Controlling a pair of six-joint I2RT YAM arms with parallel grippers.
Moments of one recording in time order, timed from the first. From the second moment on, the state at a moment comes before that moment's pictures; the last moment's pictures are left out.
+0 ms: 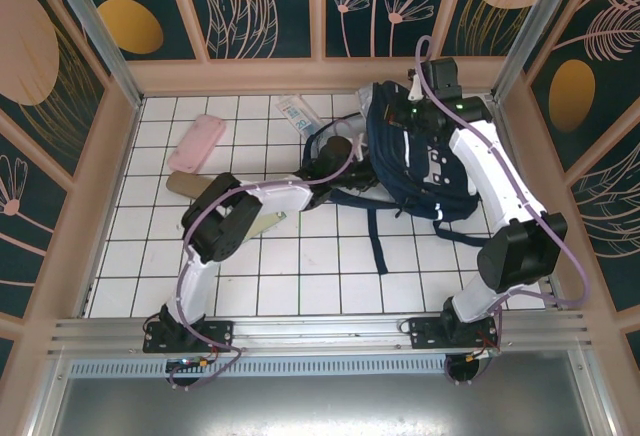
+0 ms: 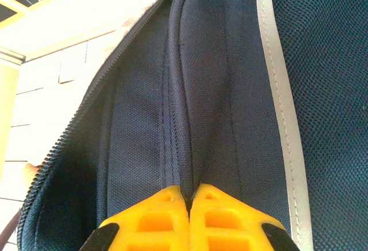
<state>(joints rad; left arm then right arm) -0.81 2.18 1.44 0.49 0.49 -1.21 0.28 1.60 1.64 -0.78 -0.22 0.47</state>
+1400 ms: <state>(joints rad) -0.88 2.36 1.87 -0.05 0.39 -0.90 0.24 1.57 1.55 -0.70 -0.26 0.50</state>
